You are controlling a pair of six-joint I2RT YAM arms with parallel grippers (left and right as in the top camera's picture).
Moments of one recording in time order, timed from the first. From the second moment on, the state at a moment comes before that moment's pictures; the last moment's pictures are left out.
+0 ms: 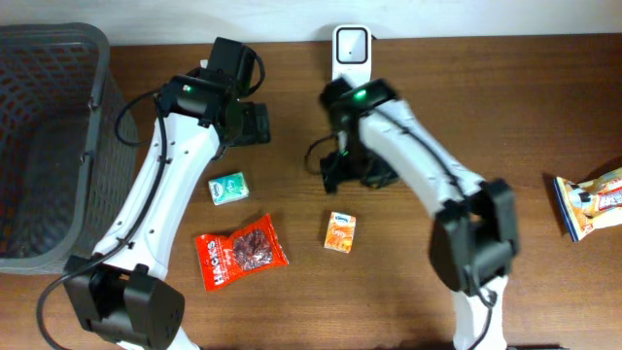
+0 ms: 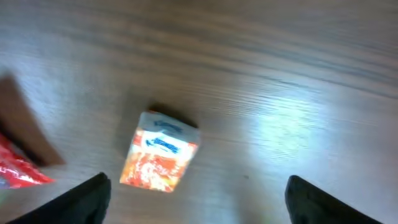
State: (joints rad) left arm -0.29 1.80 1.78 -1.19 -0.22 -0.39; right arm 0.50 2.15 1.85 -1.41 -0.07 0.33
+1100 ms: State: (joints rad) left arm -0.08 1.80 1.78 -1.21 -0.19 -0.39; right arm 0.77 2.17 1.65 -1.28 0.11 0.73
